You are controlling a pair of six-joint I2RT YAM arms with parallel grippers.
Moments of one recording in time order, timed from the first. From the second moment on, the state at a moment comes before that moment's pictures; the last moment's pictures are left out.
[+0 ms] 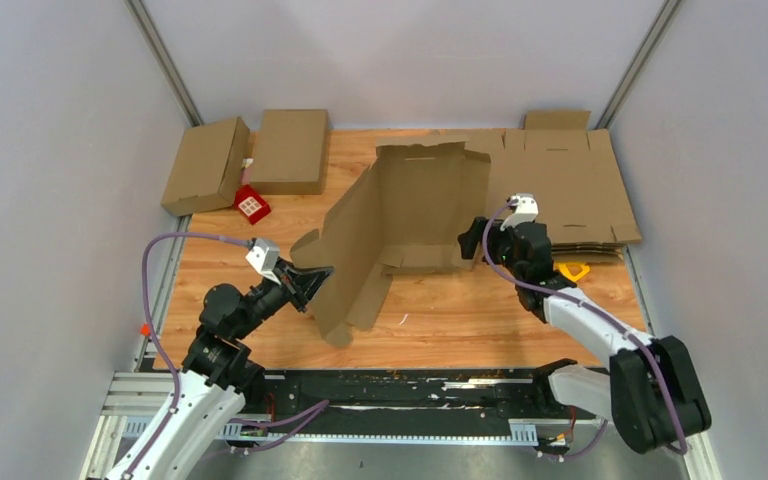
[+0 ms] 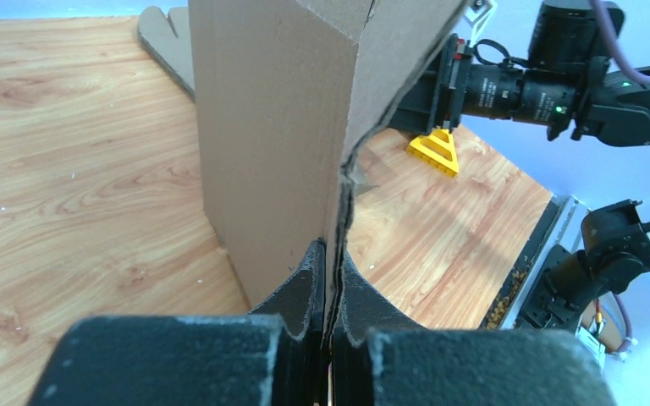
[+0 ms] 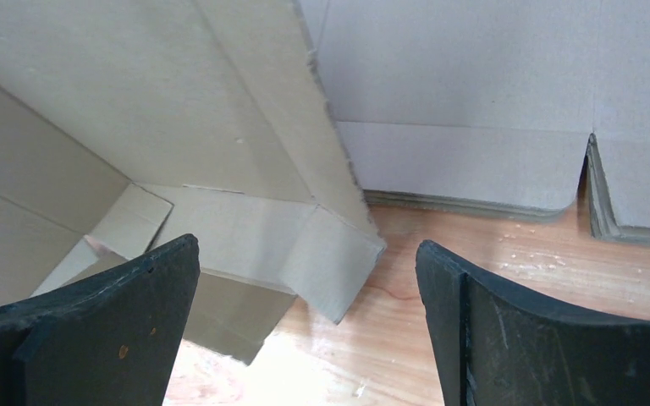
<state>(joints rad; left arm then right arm) -0.44 0.32 0.28 0.10 0.39 -0.39 0.35 1.10 0.47 0.26 0.03 0.34</state>
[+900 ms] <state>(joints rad) -0.44 0.34 0.28 0.13 0.39 -0.39 0.42 1.38 0.53 0.44 -0.06 0.25</state>
